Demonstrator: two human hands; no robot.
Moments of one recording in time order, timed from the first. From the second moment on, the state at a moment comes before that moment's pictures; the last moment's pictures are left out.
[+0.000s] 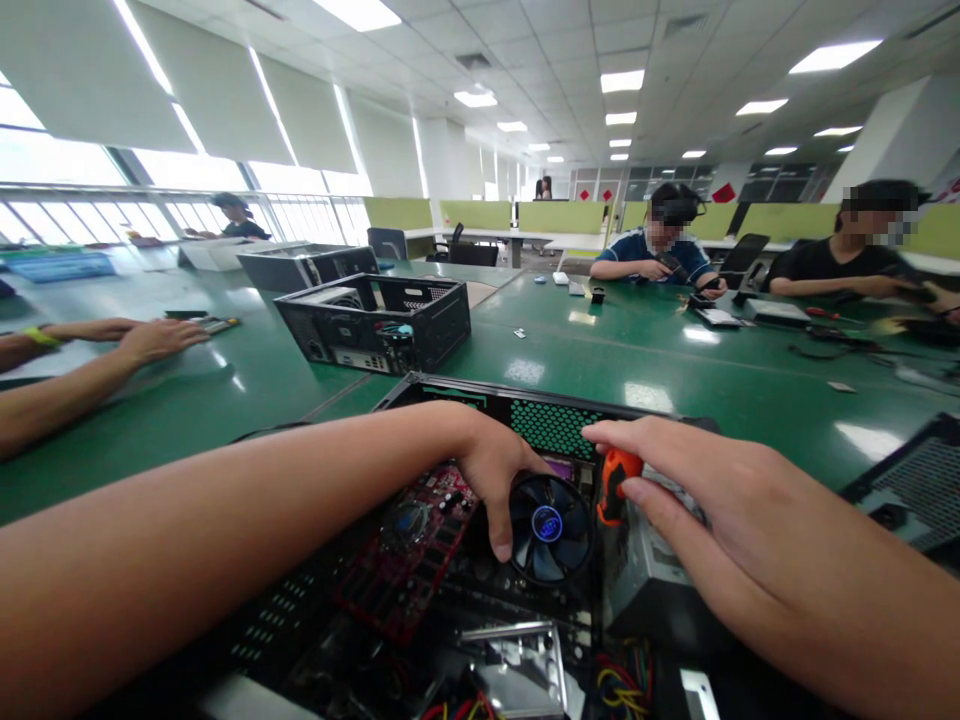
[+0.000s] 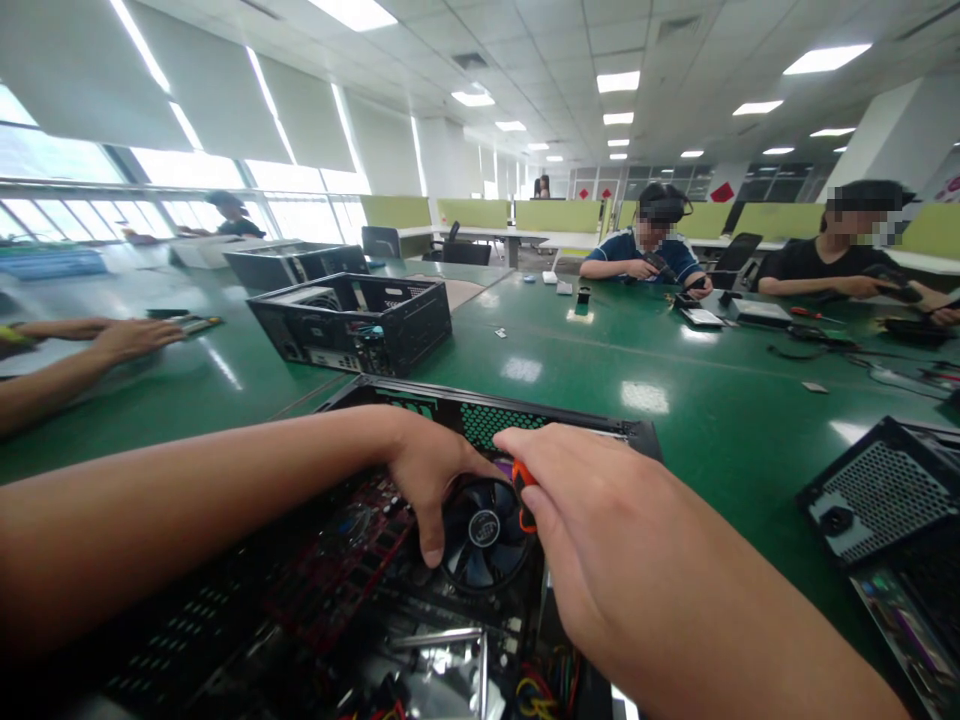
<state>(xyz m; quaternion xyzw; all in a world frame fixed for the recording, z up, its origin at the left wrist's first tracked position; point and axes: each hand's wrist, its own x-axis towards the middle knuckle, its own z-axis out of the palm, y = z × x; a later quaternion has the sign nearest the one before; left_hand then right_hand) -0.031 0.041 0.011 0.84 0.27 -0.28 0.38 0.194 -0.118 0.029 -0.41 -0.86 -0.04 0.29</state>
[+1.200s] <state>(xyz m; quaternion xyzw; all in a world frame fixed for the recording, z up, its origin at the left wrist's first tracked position) -0.036 0.042 0.004 0.85 0.24 -0.26 0.39 0.189 -0.138 0.028 -0.35 -0.89 0.05 0.28</state>
